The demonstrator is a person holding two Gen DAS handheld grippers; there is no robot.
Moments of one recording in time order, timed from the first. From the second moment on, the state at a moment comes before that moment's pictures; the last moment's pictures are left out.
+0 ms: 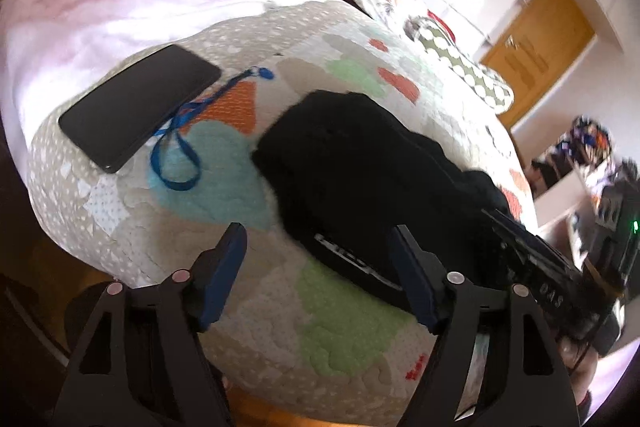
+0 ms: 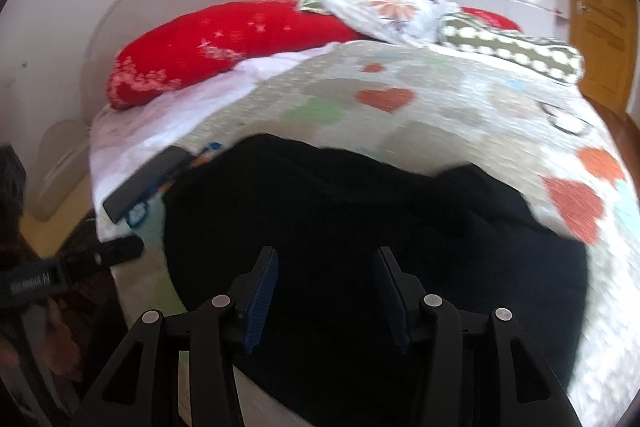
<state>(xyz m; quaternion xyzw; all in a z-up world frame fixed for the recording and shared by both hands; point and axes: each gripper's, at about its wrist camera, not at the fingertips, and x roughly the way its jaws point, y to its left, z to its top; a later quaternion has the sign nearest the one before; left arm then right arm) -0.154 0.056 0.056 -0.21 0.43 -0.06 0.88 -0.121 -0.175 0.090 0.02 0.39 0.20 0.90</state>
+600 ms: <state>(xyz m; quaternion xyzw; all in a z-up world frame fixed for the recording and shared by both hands) -0.101 0.040 0.025 -0.25 0.43 -0.07 0.87 0.008 -0.108 0.054 0.02 0.45 0.22 0.87</state>
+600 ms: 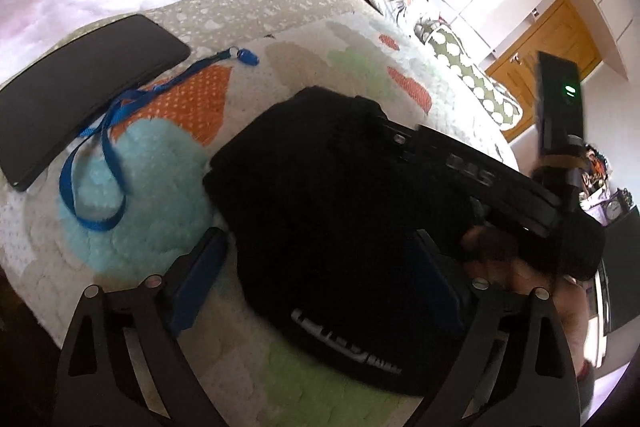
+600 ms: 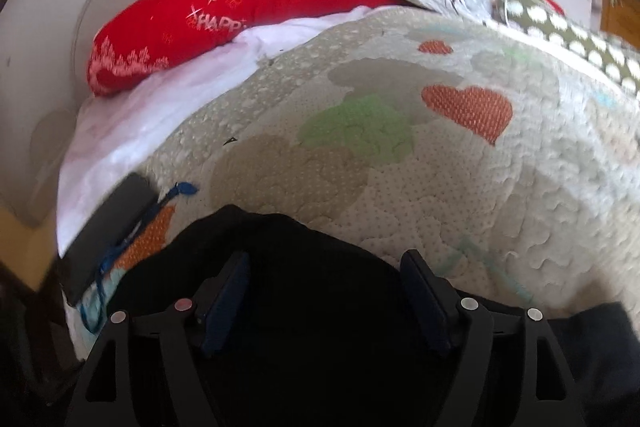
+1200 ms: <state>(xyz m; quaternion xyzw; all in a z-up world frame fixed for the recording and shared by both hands) -0.181 -0.172 0.078 0.06 0.29 -0.31 0.90 -0.121 -0.336 0.139 0.15 0.33 0.05 0.93</state>
